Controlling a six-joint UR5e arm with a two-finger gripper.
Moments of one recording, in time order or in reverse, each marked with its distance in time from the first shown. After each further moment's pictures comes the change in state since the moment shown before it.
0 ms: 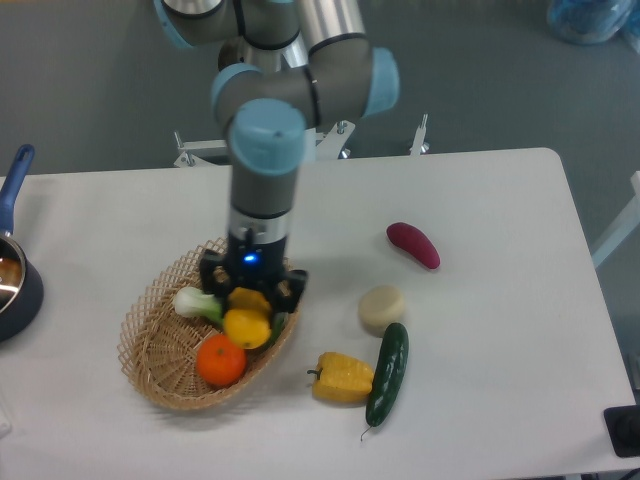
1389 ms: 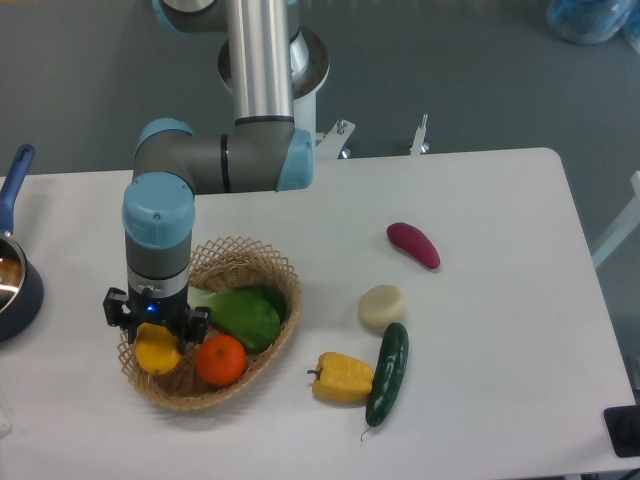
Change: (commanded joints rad) arm -0.120 -0.150 0.077 0.000 0.058 -0.085
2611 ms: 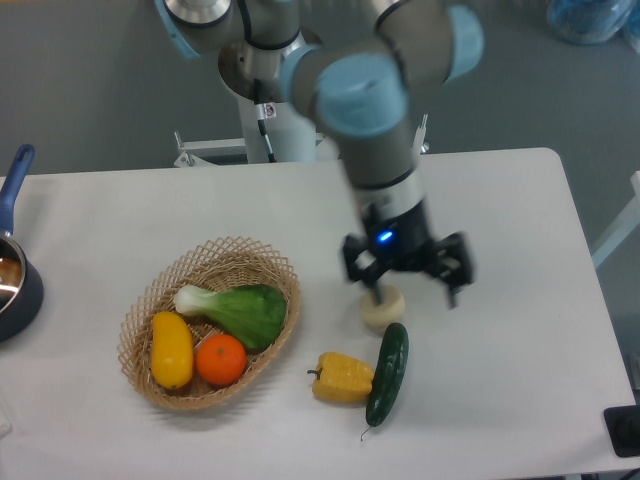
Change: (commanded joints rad) arm 0.550 0.247 0.143 -0.171 0.264 0.877
